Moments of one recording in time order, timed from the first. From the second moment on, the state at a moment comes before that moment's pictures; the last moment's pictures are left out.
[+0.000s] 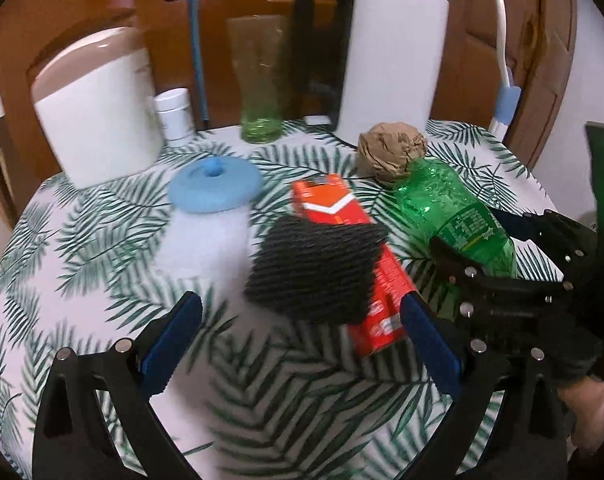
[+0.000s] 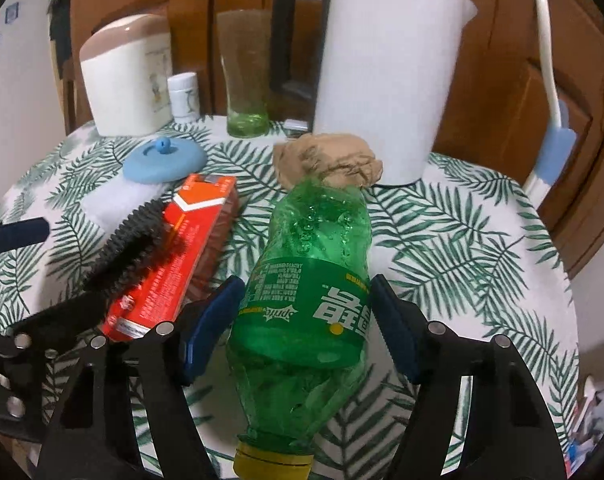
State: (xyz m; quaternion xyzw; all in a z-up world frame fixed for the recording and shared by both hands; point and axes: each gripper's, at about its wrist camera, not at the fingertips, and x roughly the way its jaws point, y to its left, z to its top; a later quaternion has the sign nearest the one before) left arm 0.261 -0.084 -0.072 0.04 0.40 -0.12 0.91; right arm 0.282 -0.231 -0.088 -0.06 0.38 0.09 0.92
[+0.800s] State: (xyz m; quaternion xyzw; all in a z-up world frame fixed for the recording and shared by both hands) left arm 0.276 -0.074 -0.080 -0.01 0.40 -0.15 0.90; right arm 0.285 -0.236 -0.089 -0.06 0.37 0.10 0.92
